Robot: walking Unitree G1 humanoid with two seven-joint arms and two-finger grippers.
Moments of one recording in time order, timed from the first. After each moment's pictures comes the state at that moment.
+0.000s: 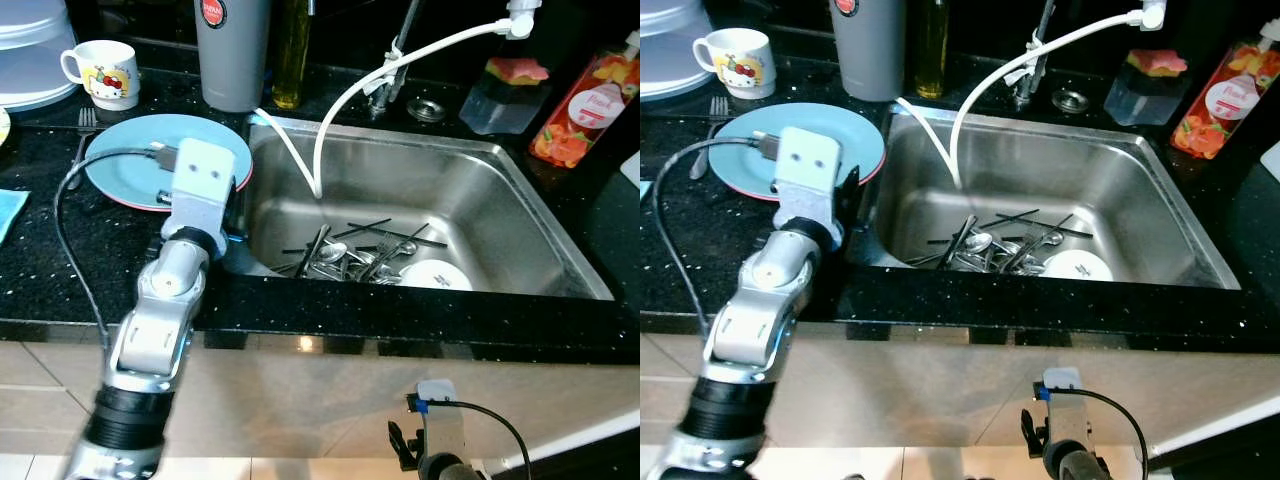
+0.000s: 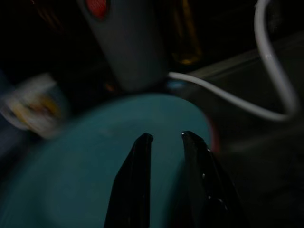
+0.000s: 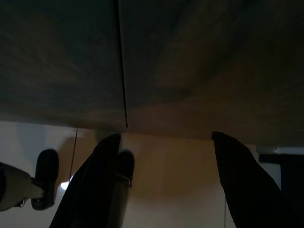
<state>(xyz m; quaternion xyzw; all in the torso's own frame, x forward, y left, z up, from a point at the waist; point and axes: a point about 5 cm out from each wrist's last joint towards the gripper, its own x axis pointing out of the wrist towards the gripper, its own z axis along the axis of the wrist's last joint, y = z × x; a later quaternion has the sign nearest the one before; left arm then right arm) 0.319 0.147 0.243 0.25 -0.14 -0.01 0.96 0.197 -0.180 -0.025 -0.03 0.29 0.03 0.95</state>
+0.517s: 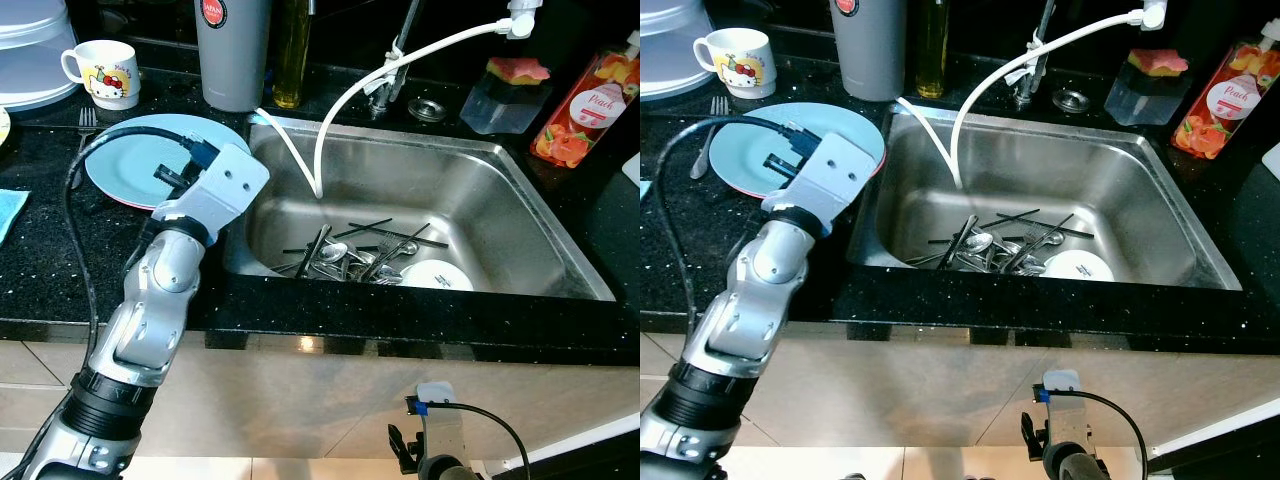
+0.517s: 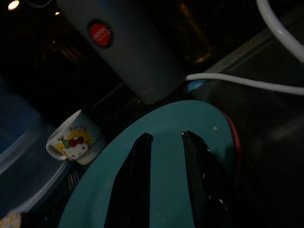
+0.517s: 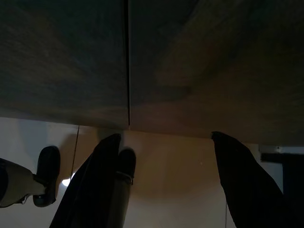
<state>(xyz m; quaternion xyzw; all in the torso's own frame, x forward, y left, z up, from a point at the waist) 0.321 0.142 0.246 0.38 -0.15 -0.01 0.91 0.196 -0.179 -0.028 -0.03 0.30 0.03 0.95</state>
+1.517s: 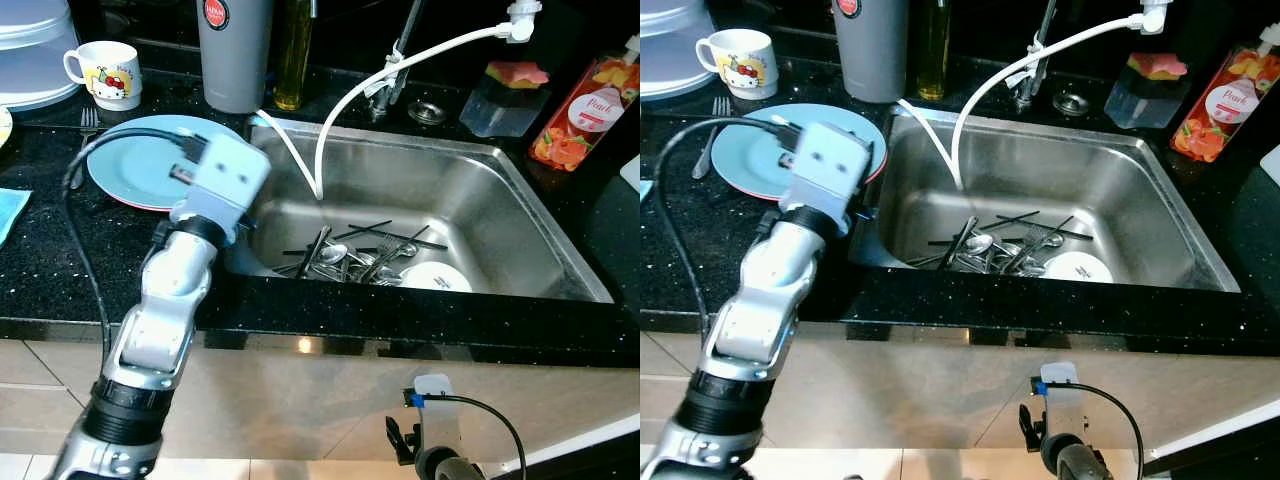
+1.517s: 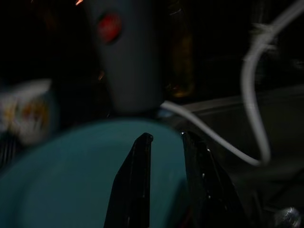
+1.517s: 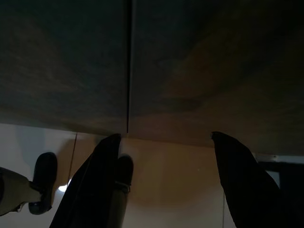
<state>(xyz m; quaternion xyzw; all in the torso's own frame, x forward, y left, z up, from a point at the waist) 0.319 0.137 0.249 0.10 -0.16 -0.02 0.98 0.206 -0.177 -0.026 -0.03 0.29 0.03 0.96</state>
